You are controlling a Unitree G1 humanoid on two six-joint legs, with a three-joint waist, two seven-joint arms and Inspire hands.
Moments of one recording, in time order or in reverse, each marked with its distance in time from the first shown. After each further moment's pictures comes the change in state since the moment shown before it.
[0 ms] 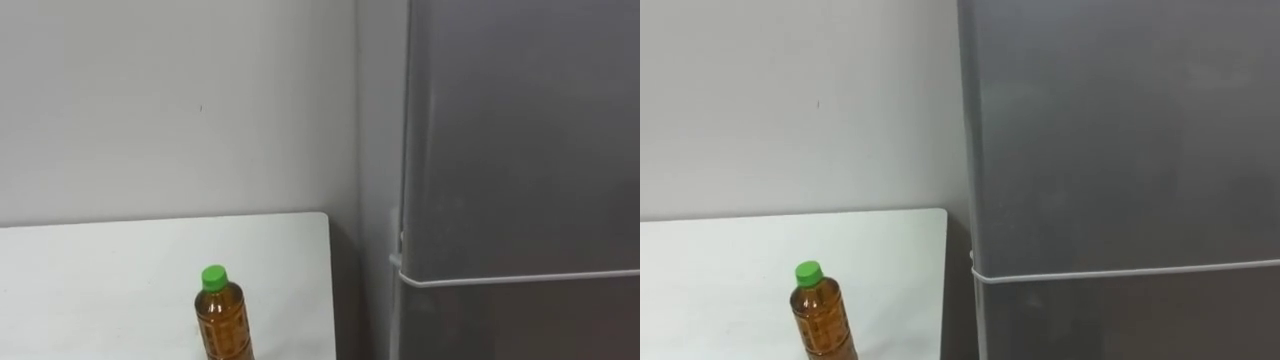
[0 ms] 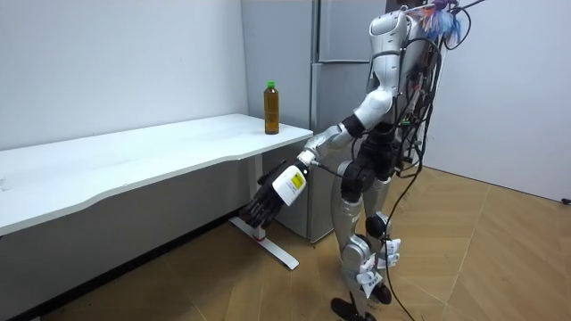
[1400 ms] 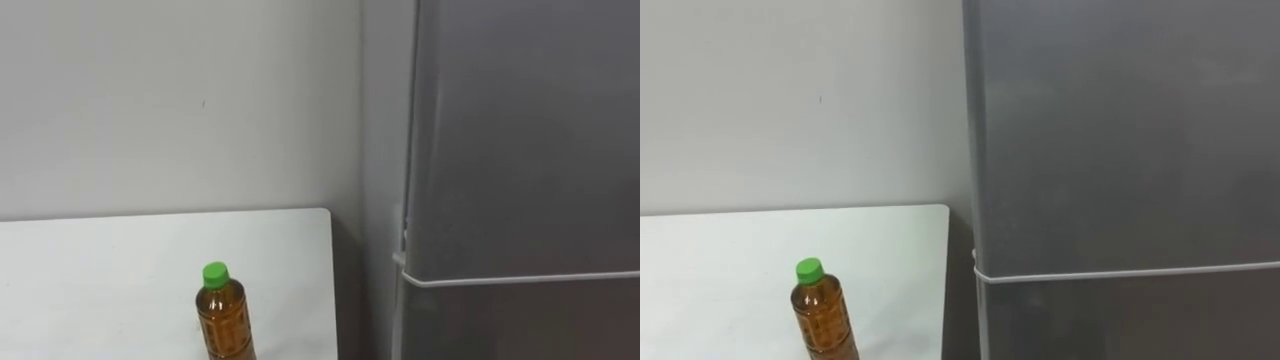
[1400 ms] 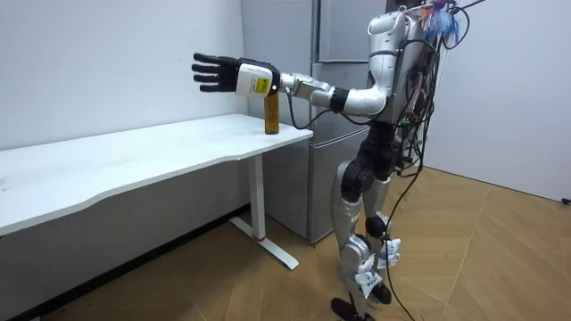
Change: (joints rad) left arm -0.069 0.051 0.069 -0.820 0.125 -0.008 -0.018; right arm 0.042 0.024 0.001 -0.092 -0.004 0.002 -0.014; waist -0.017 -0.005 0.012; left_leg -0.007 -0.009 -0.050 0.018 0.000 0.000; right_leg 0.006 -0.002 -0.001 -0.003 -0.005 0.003
